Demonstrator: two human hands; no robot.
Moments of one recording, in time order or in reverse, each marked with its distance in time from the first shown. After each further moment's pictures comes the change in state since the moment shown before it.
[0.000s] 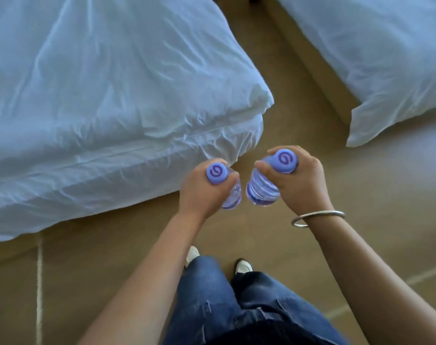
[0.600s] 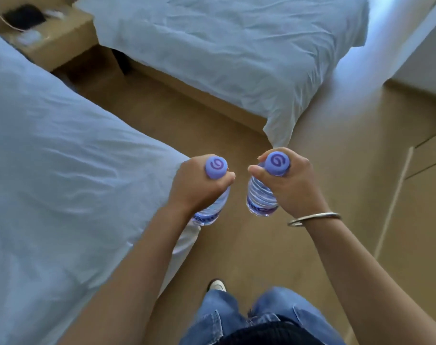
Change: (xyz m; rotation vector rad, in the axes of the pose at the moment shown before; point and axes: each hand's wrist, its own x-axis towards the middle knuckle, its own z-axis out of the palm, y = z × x) left_hand 0.209 0.160 0.055 0.179 -0.506 0.590; right_hand 0.144 -0.015 -0.062 0.038 0.519 0.145
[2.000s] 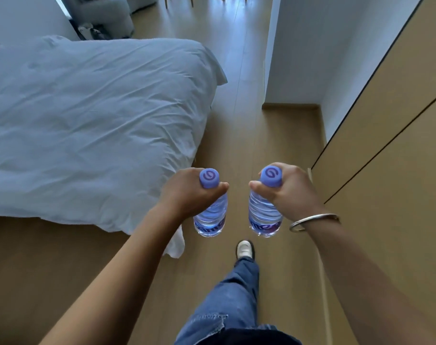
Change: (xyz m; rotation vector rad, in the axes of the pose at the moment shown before) left_hand 0.473 0.328 0.427 0.299 -0.422 0.410; right_hand 0.407 0.253 -0.457 -0.306 0.275 0.253
